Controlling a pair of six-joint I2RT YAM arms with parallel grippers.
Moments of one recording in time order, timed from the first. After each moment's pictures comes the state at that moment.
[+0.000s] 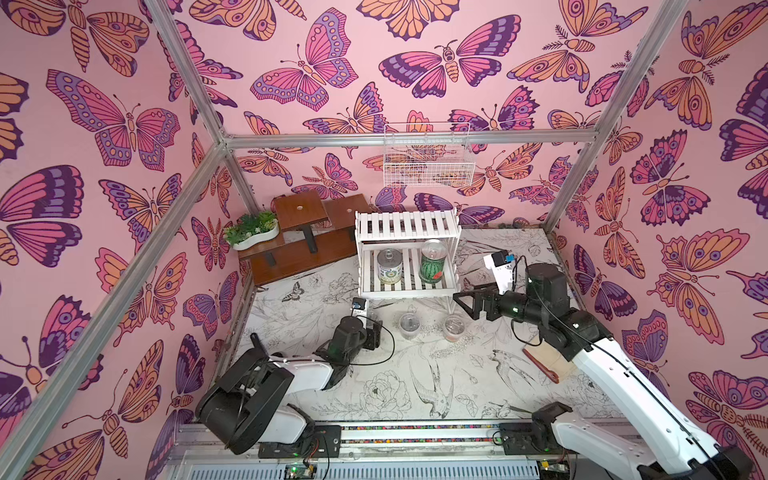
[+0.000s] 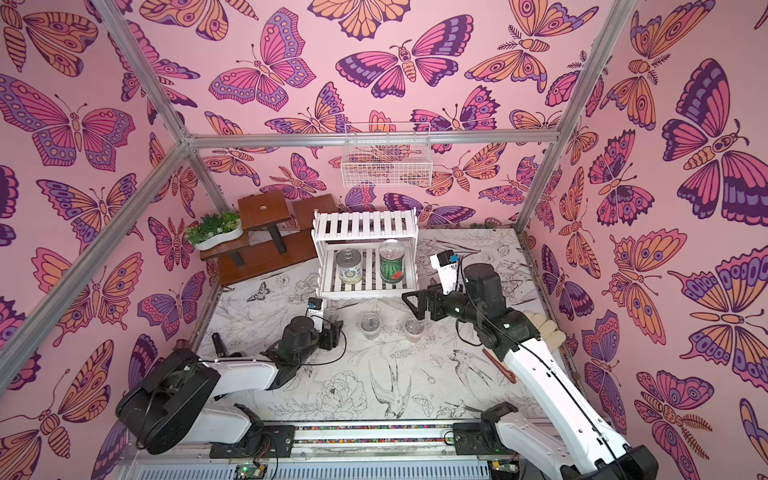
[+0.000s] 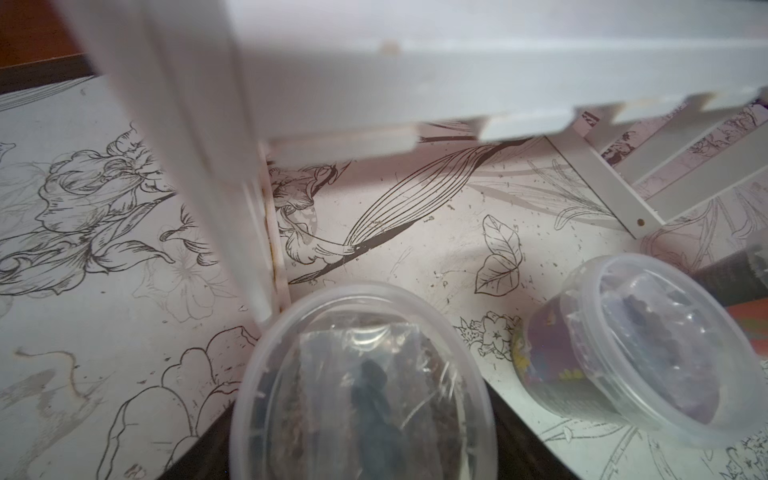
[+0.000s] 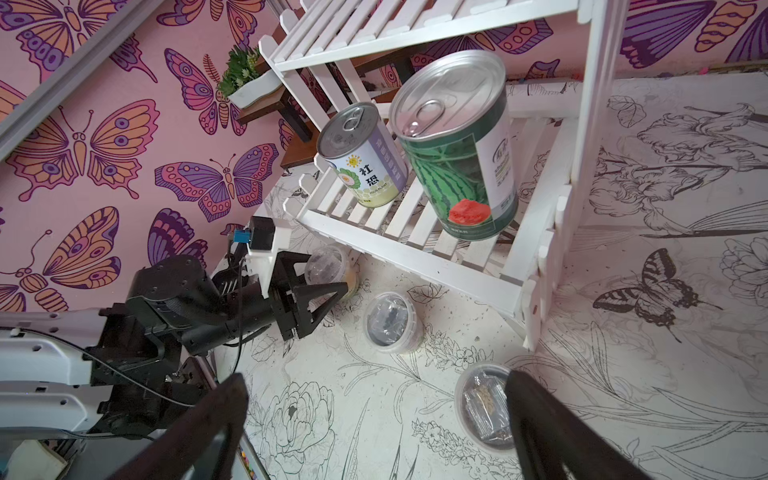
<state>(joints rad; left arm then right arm) -0.57 1.42 0.31 0.58 -0.13 -0.27 0.45 0.98 0.94 -0.45 -0.46 0.28</state>
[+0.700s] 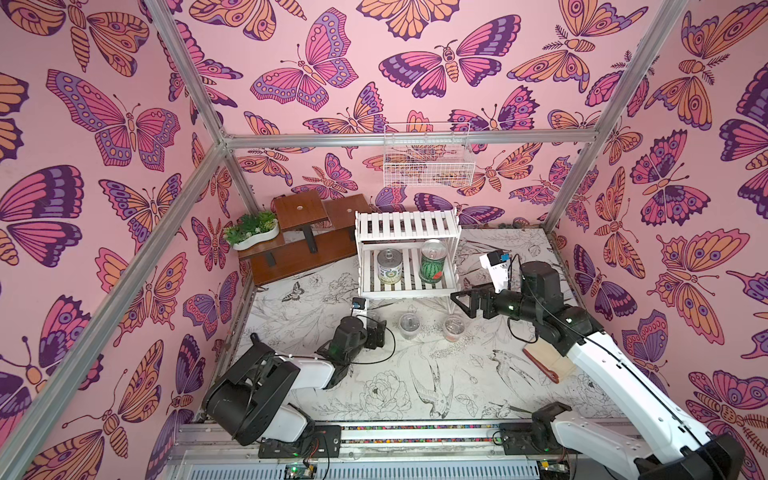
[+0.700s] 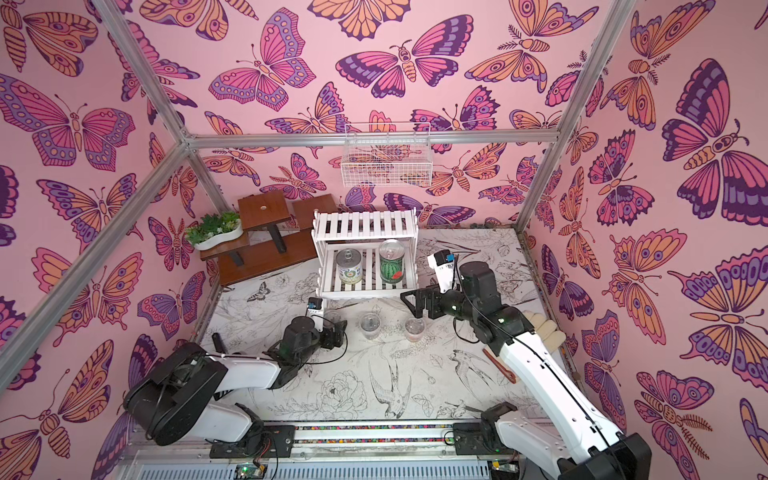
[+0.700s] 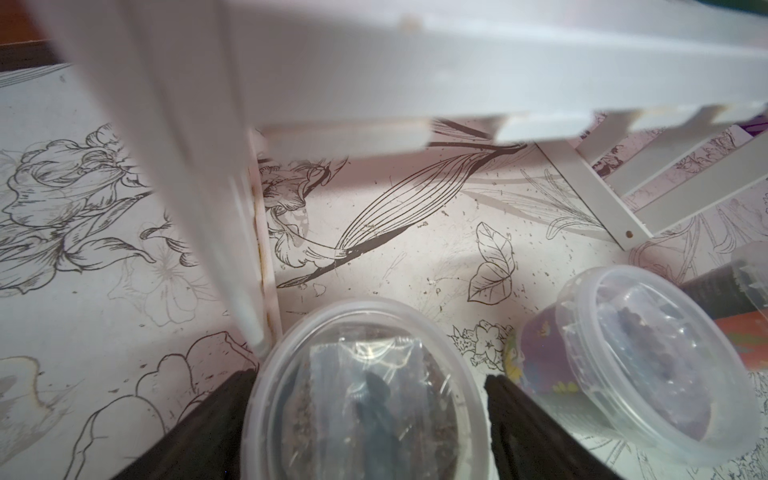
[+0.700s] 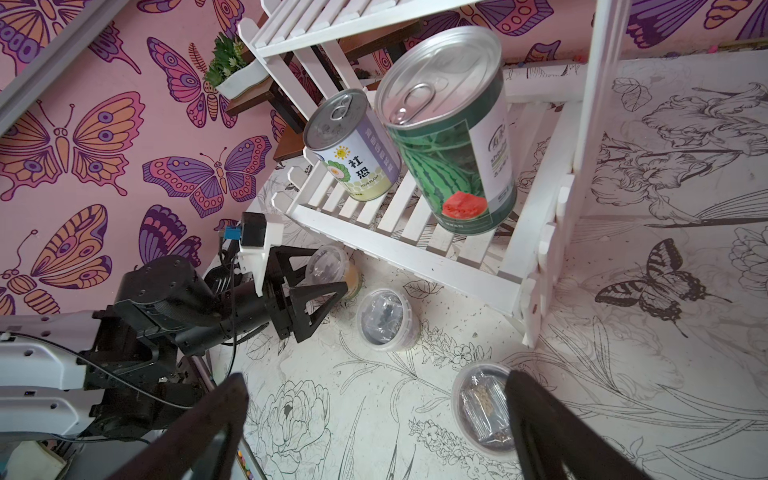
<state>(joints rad) -0.57 1.45 0.30 0.65 -0.12 -0.31 0.45 1.03 0.94 -0.44 -0.46 0.28</state>
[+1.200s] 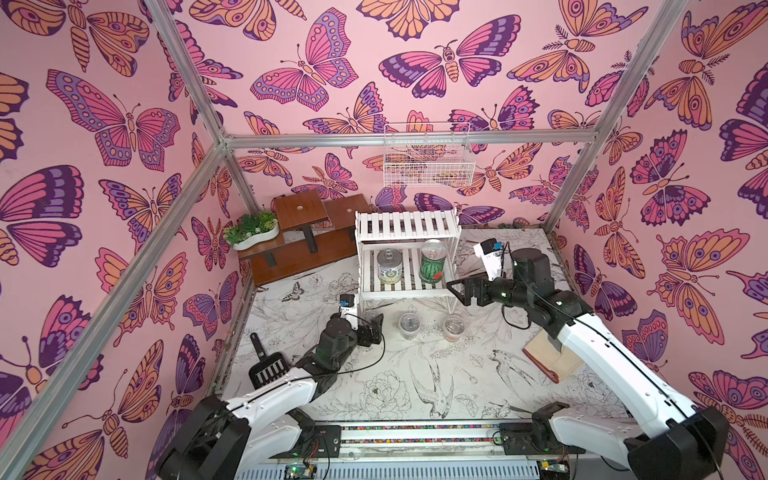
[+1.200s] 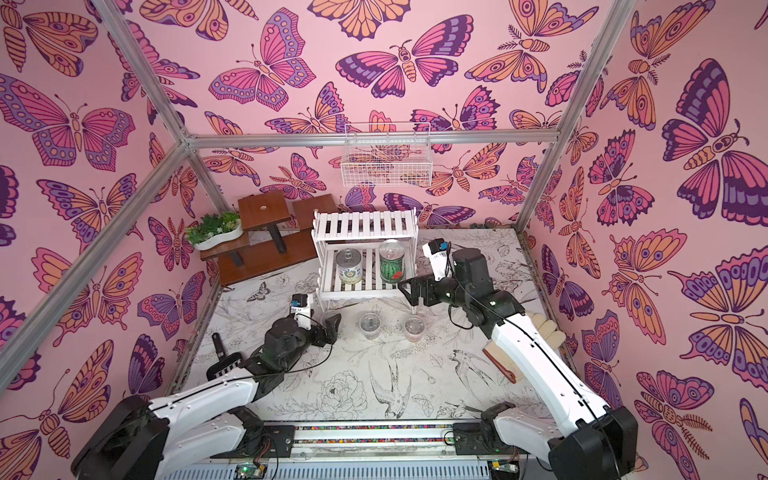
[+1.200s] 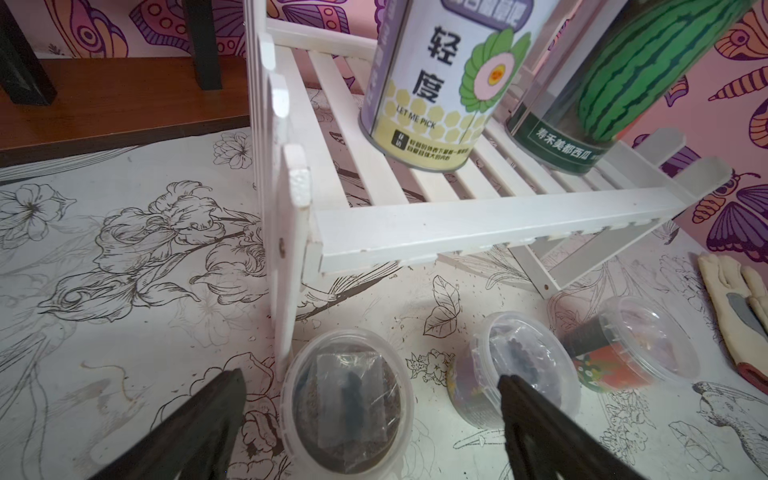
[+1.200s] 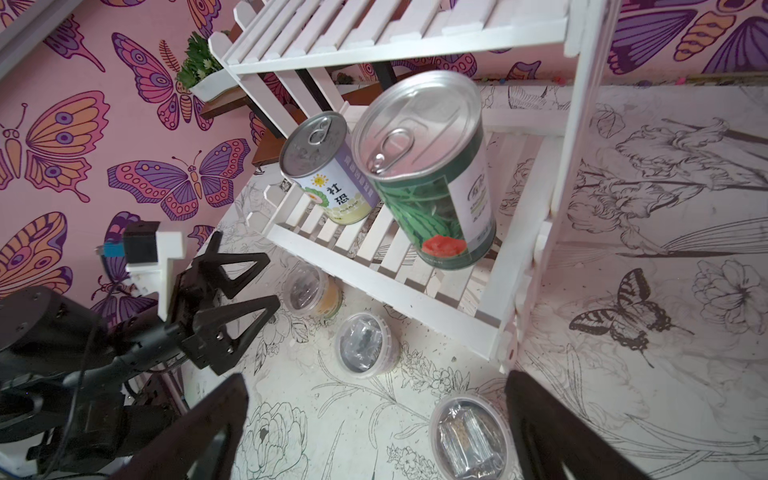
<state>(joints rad) -0.56 1.05 0.29 0.38 -0.13 -0.33 0.46 1.17 1.07 -0.45 -0.40 0.22</state>
